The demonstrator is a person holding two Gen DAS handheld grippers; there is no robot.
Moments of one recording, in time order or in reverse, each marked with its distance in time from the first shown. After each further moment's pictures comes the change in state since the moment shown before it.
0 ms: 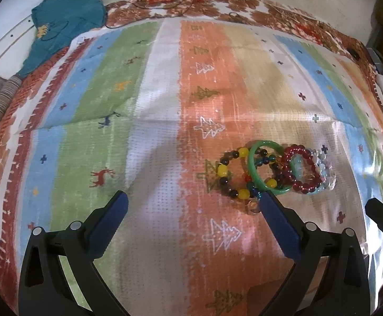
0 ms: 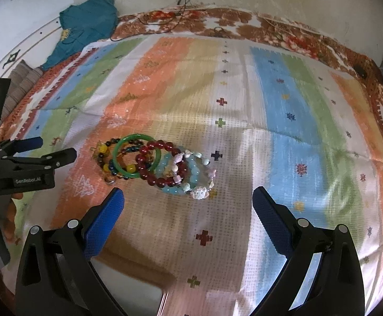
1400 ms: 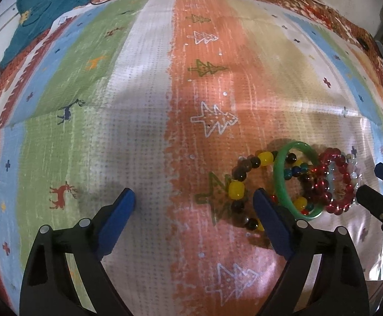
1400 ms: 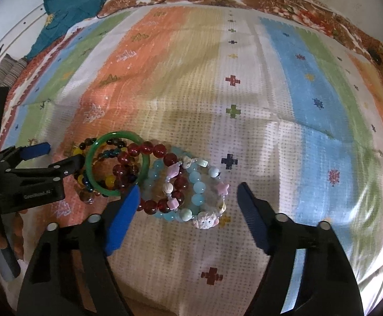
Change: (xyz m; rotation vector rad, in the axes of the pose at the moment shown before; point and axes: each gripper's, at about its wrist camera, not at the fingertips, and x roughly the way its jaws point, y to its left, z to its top) left arm 0.070 0.002 0.016 0.009 0.098 -0.020; right arm 0.074 0.003 0.025 0.017 0.152 -0.002
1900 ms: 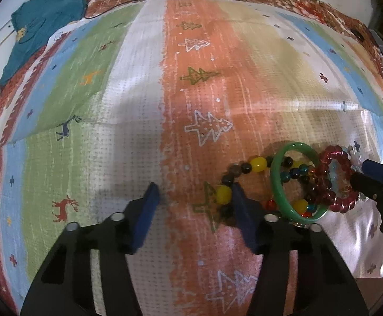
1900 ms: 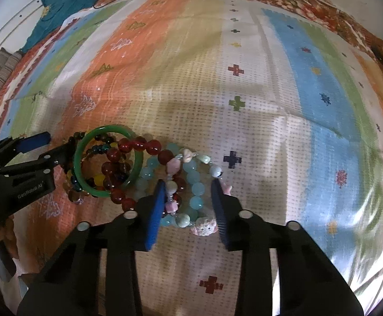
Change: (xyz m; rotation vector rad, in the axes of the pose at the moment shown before) left arm 0.000 -0.008 0.003 0.061 -0.044 0.030; right arm 0.014 0.002 0.003 -0.009 0.035 0.005
